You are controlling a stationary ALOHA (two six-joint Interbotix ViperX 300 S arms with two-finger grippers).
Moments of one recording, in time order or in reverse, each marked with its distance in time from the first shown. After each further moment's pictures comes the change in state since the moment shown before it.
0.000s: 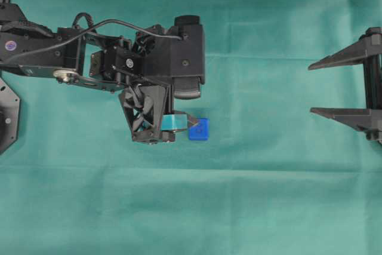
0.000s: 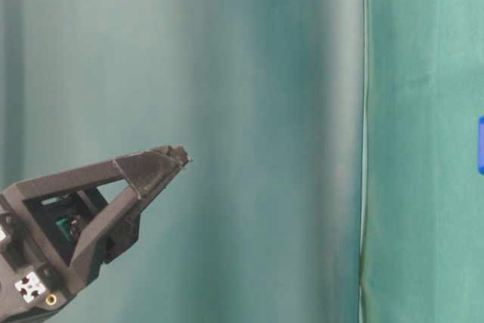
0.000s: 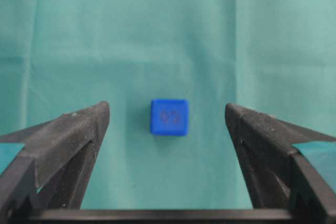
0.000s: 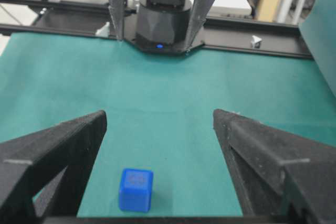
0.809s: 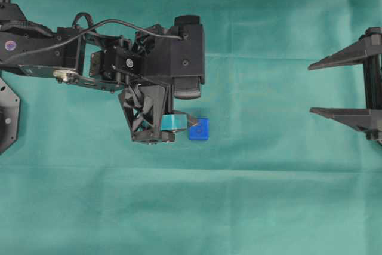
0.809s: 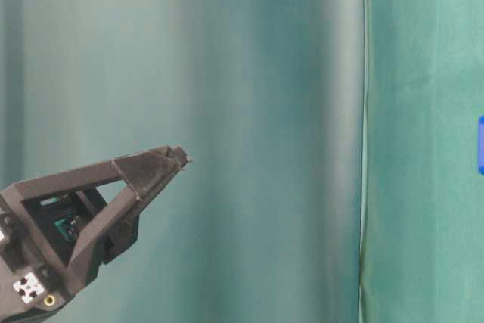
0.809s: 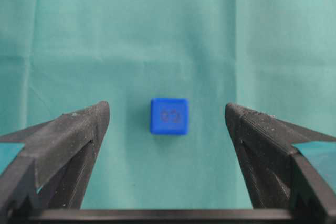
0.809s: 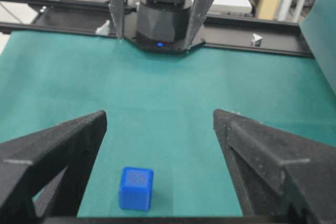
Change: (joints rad) left arm 0.000 0.002 -0.002 0.000 0.005 0.000; right arm 0.000 0.000 -0.003 0.000 0.009 0.000
